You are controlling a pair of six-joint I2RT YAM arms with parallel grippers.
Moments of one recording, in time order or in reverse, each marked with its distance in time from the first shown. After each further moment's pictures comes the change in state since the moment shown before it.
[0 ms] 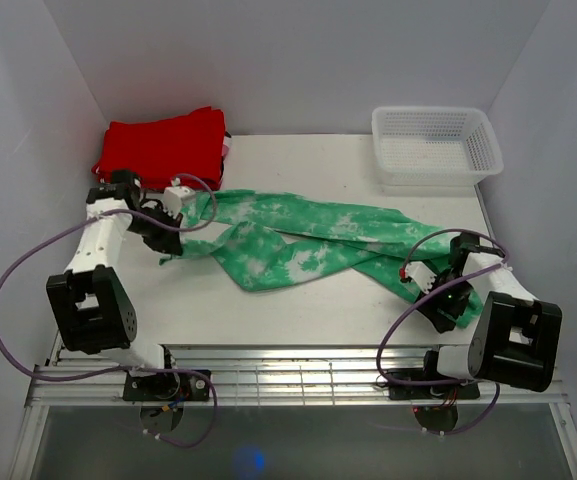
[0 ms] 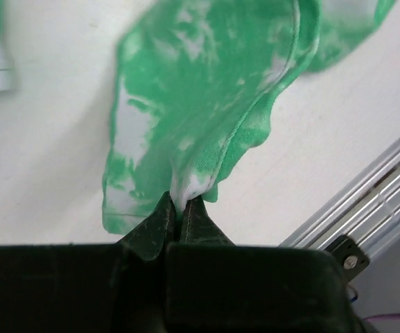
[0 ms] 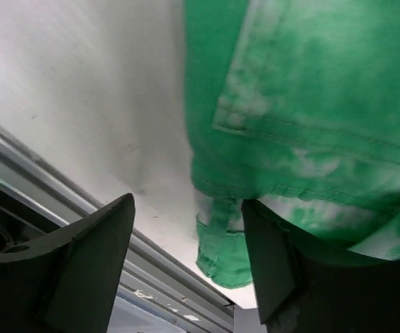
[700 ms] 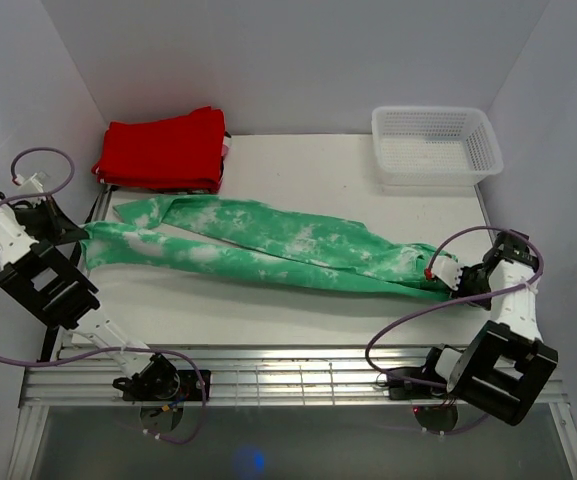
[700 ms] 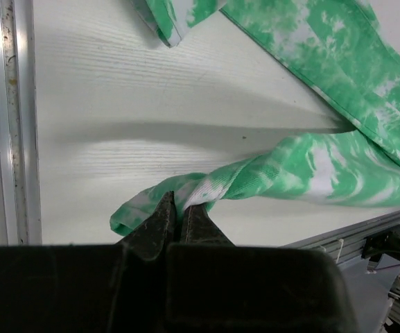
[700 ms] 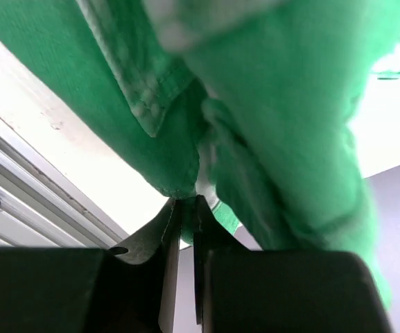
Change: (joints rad) left arm 0.731 0.392 0.608 -0.264 0.230 -0.291; right arm -0.250 -0.190 0.074 -0.023 -0.025 -0.423
